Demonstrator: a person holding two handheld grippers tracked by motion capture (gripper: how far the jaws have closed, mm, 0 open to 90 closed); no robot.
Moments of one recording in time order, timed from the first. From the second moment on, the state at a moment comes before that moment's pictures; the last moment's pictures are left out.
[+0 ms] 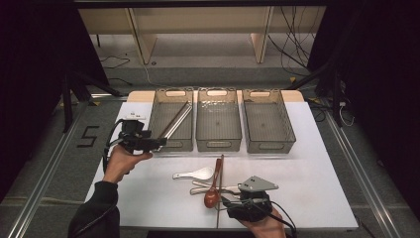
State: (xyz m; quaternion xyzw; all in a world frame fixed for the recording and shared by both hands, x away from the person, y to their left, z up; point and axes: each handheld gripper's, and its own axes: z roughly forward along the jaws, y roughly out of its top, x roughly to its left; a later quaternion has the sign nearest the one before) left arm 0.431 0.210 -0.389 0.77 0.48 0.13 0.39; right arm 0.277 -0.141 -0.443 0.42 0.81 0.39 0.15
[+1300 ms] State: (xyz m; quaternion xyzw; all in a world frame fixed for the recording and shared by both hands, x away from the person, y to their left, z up) left arm 0.391 0.204 -0.411 0.79 0.47 0.13 0.38; right arm 0.271 -0.111 -0.473 0.42 0.85 0.30 0.12
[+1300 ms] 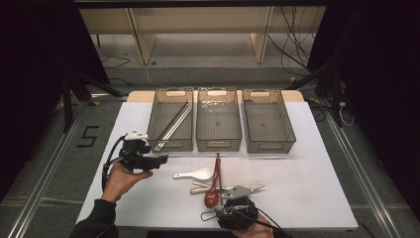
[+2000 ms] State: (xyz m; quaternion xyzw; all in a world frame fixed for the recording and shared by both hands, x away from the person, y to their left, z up) left arm 0.389 0.199 -0.413 0.80 0.46 0.13 0.38; right arm 0.282 -0.131 -0.478 0.45 0.83 0.30 0.09
